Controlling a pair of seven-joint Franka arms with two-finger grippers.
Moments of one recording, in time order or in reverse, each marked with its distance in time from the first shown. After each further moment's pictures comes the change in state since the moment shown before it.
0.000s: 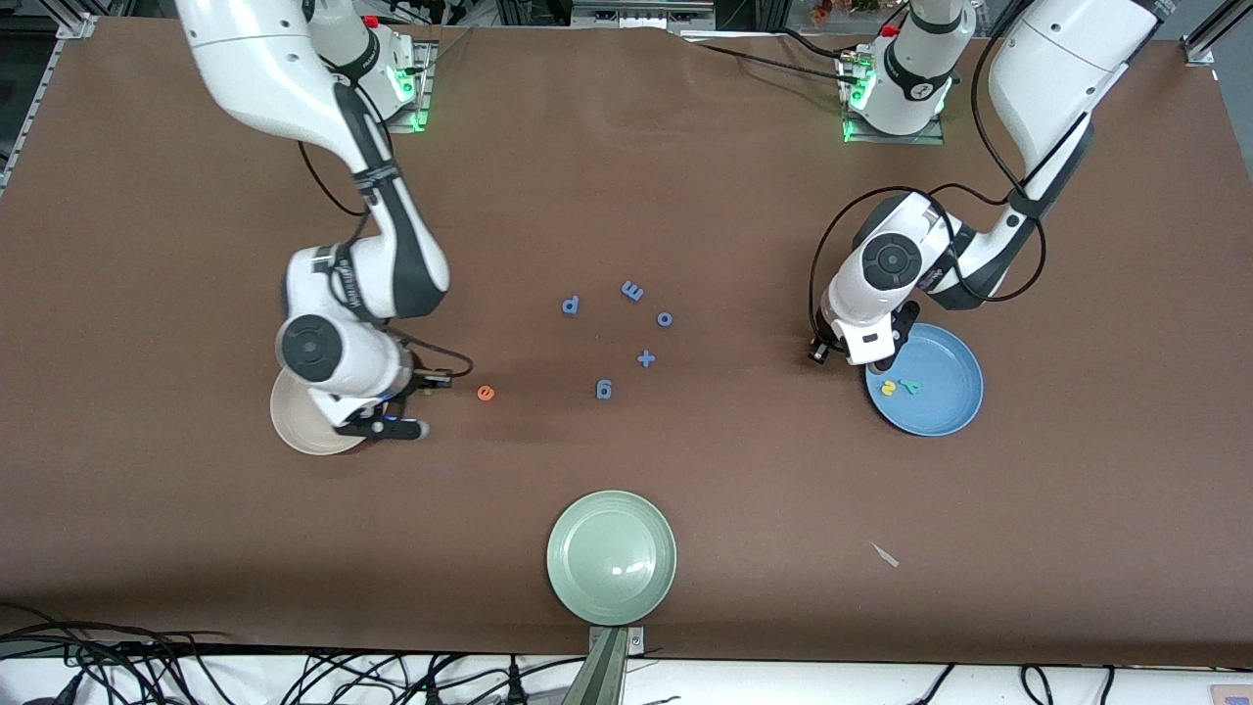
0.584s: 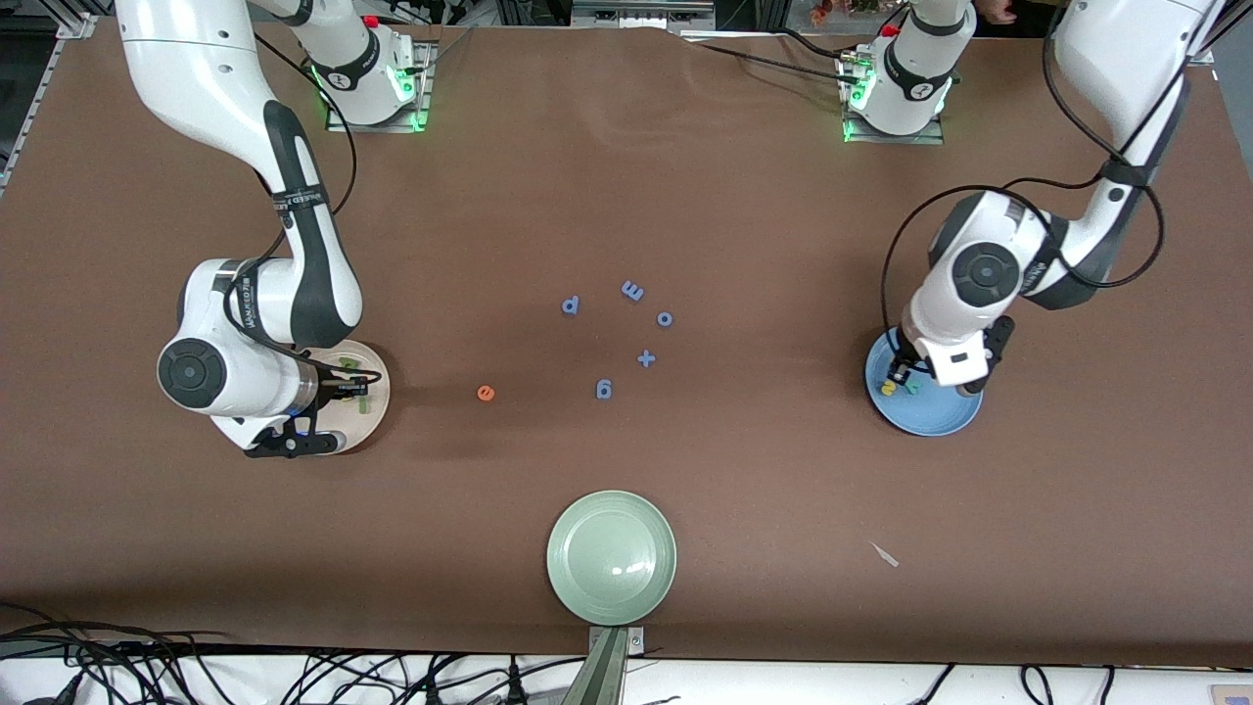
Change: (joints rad) left arm 0.163 -0.097 0.001 0.078 0.000 -0.171 0.227; right arm -0.048 0.010 -0.099 0.017 0.001 -0.050 -0.233
